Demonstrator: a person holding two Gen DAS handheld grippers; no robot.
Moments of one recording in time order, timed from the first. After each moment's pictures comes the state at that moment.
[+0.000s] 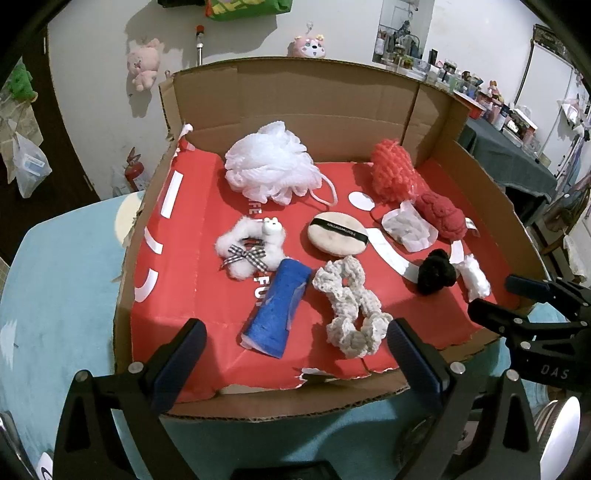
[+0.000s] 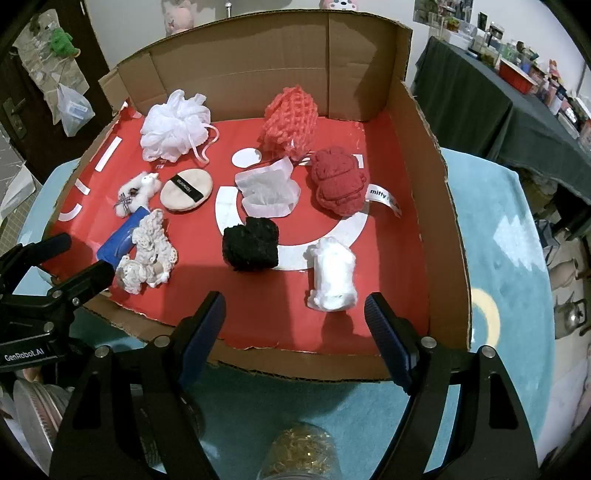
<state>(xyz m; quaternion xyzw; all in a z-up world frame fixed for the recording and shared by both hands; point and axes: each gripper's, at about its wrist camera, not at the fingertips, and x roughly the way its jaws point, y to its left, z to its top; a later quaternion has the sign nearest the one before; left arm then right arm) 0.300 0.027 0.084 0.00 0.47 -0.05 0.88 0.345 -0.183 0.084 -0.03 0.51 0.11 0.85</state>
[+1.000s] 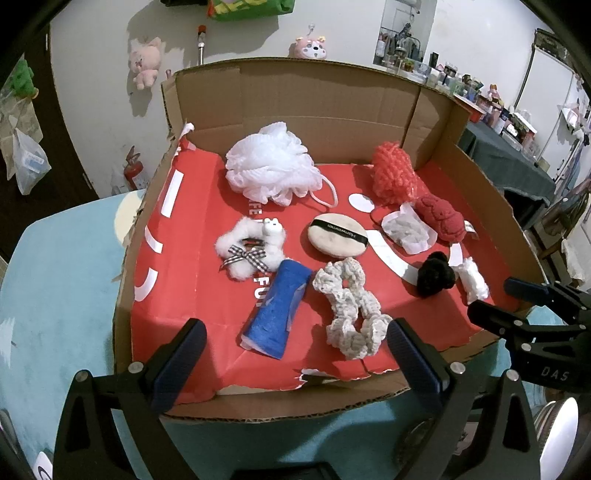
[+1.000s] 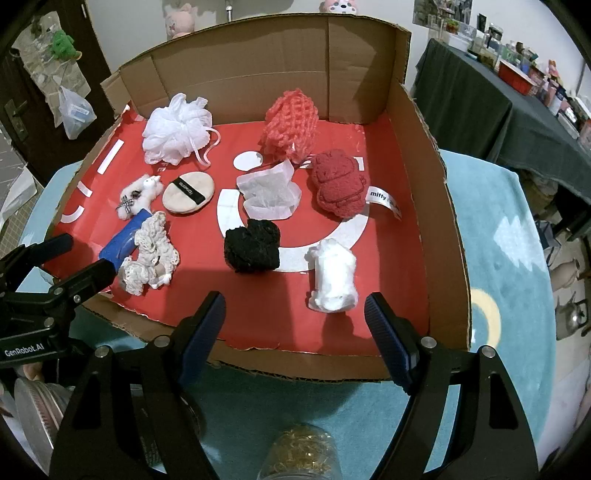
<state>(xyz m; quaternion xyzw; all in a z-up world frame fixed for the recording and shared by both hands) 0.301 0.027 0.085 -0.01 0.47 -0.05 0.88 0.343 -0.183 0.086 -0.03 0.50 0.11 0.86</state>
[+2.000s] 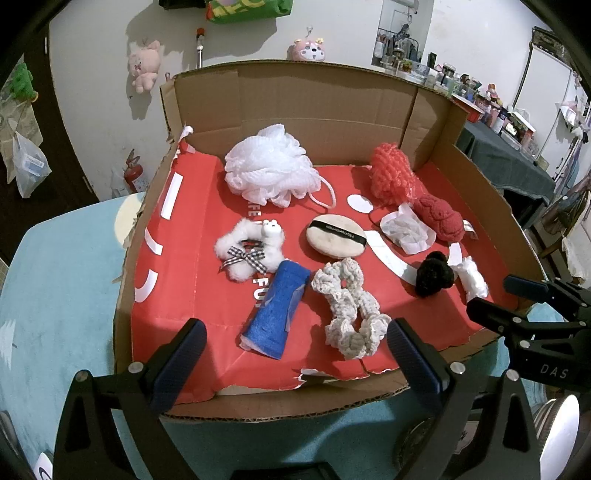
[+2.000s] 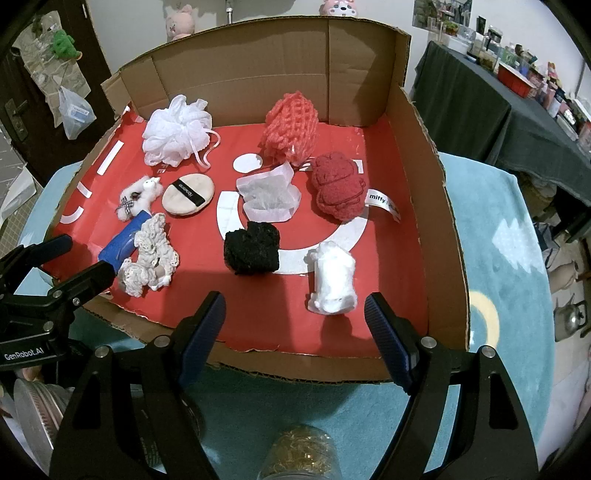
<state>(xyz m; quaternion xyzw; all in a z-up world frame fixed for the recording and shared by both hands) 0.300 0.027 0.085 -0.01 0.47 -0.05 0.88 0.344 -0.183 0.086 -0.03 0.50 0.11 0.86</state>
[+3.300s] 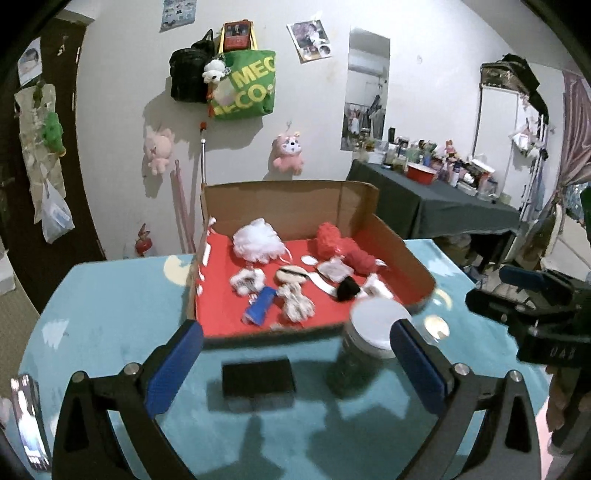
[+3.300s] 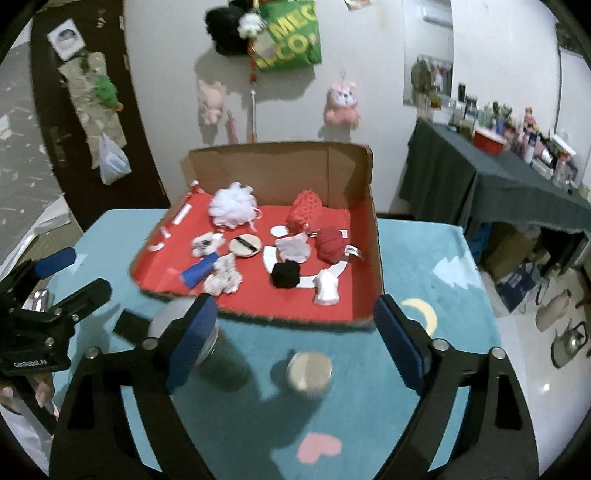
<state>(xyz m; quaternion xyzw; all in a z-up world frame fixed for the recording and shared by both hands) 0.121 0.013 0.174 -0.01 0.30 -0.07 0.95 0.203 -0.211 0.191 -0.01 0.34 0.14 0.93</state>
